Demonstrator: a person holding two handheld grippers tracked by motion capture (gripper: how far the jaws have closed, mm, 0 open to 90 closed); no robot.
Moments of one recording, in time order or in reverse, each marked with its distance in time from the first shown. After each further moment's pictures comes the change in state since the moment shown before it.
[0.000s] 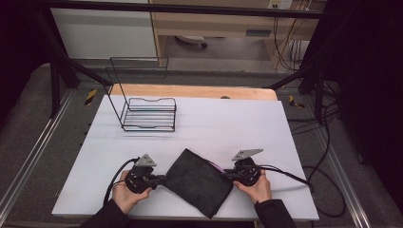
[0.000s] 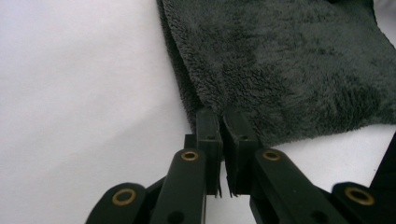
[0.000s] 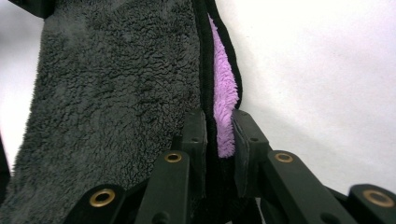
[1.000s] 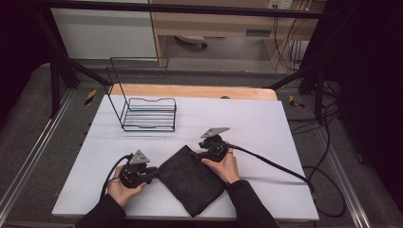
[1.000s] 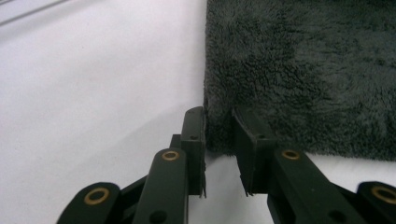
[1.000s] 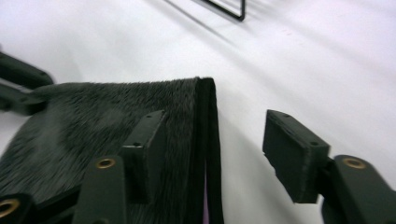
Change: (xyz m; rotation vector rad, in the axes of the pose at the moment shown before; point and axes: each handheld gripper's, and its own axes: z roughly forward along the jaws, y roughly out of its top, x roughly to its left) left arm 0.026 -0.012 0.005 -0.046 0.106 0.030; right arm 0.008 0.092 0.082 -0.081 -0.032 -0.094
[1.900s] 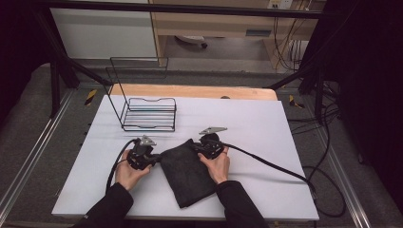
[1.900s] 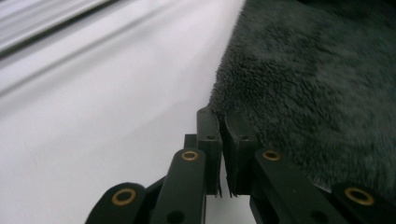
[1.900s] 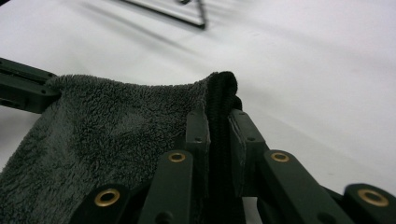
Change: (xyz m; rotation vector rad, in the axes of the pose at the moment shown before) left arm 0.028 0.049 0.031 0.043 0.092 -0.041; right arm -0.004 -0.004 0.015 -0.064 -0.114 0.175
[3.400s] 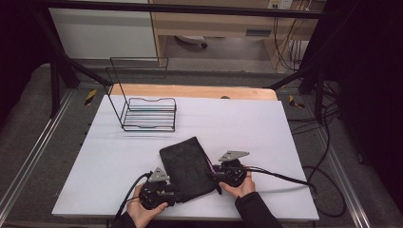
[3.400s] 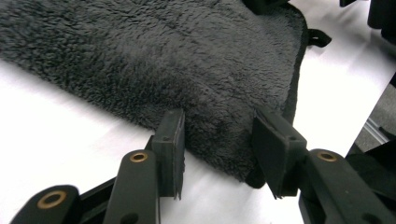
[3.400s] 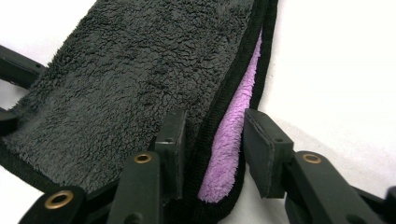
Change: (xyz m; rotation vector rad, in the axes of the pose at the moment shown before) left arm -0.108 -0.057 -0.023 -0.046 -0.218 -0.056; right arm 0.003 -0.069 -0.078 0.080 0.061 -0.110
